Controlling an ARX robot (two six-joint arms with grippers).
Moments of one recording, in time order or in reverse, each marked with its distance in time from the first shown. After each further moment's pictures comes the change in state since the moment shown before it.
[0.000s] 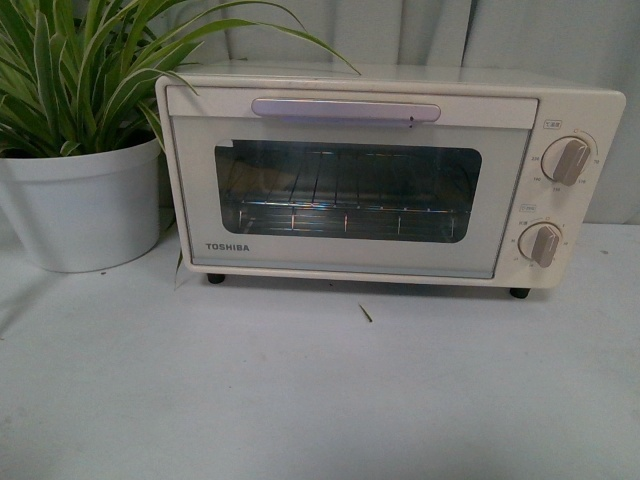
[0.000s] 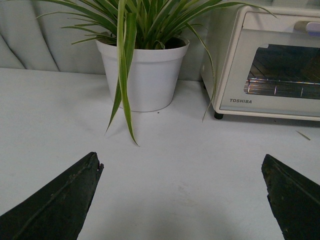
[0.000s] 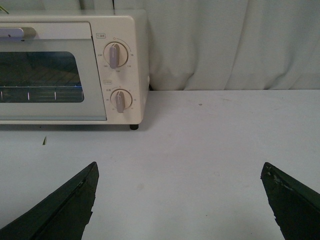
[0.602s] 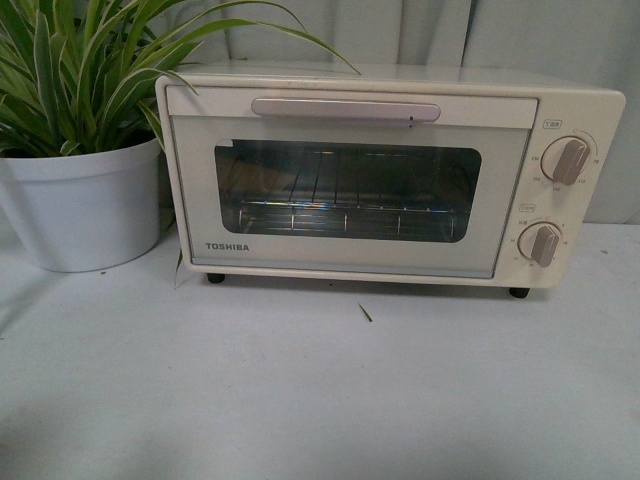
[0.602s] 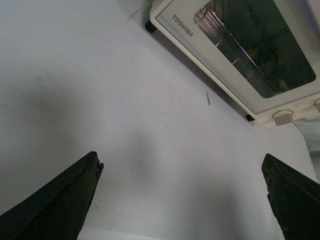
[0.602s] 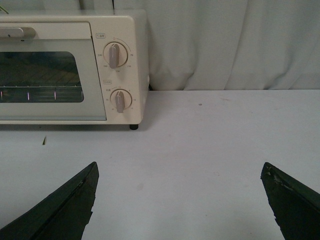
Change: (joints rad) left arm -0.480 0.639 0.222 0.069 -0.216 -0.832; right arm 0.000 0.000 0.000 0.000 0.000 0.000
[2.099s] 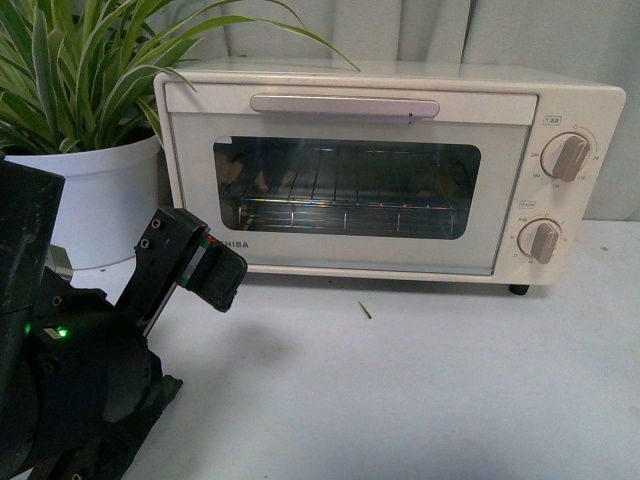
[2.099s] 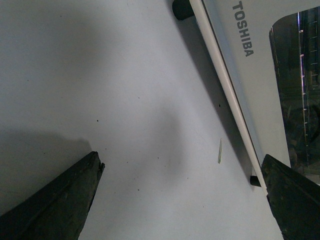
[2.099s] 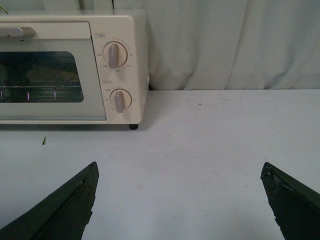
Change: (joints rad) left arm 0.034 0.995 0.327 0.557 0.031 -0.371; right arm 0.000 0.000 0.000 0.000 0.000 0.000
